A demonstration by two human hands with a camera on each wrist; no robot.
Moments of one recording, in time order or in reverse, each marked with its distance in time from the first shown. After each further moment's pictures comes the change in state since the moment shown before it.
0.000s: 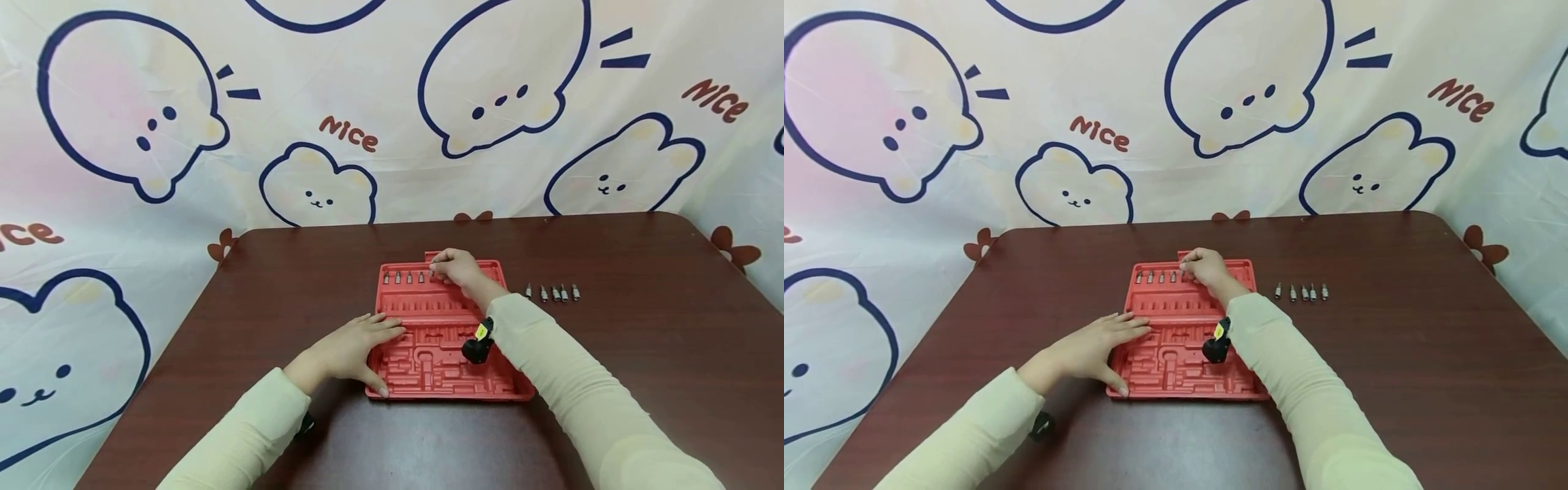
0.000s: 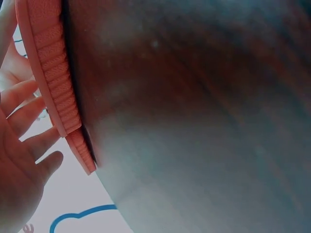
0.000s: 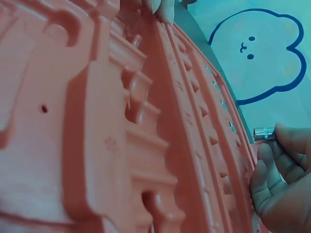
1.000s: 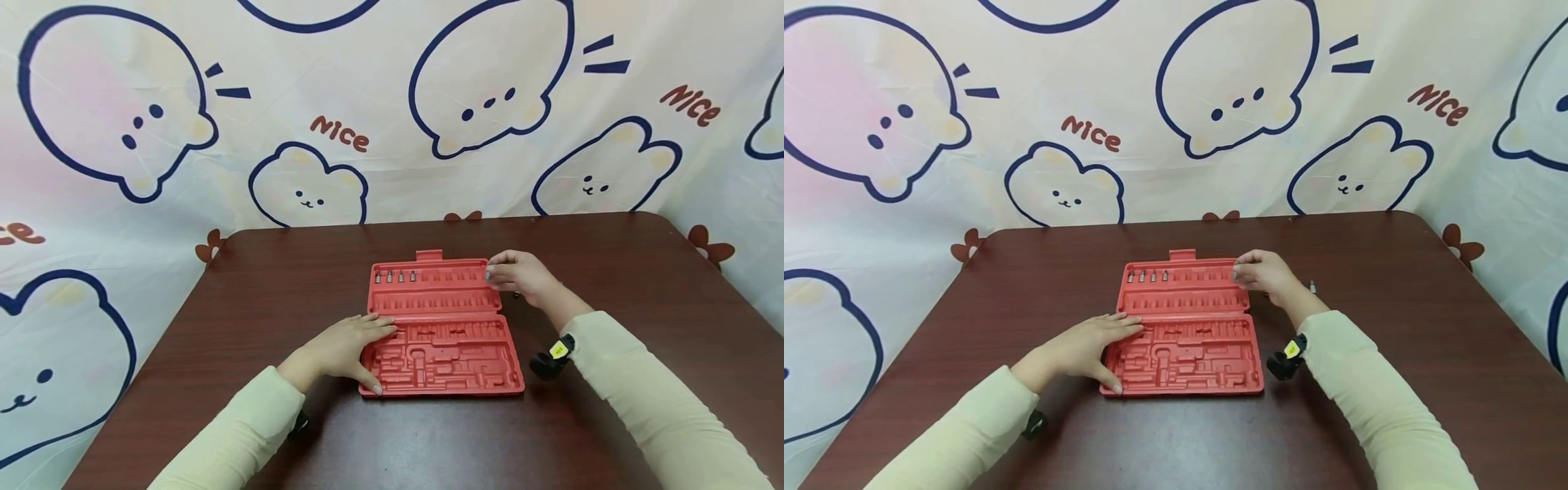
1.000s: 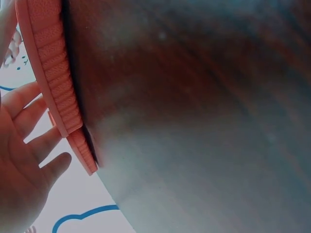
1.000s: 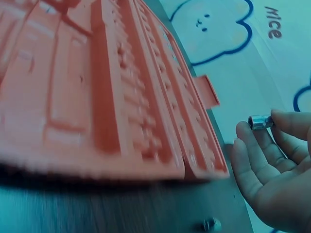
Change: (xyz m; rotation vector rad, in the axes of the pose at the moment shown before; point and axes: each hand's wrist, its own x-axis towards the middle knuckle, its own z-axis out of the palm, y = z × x) left_hand 0.000 -0.002 0.002 0.018 0.021 0.001; right_hand -0.062 0.014 -0.100 0.112 -0.086 -0.061
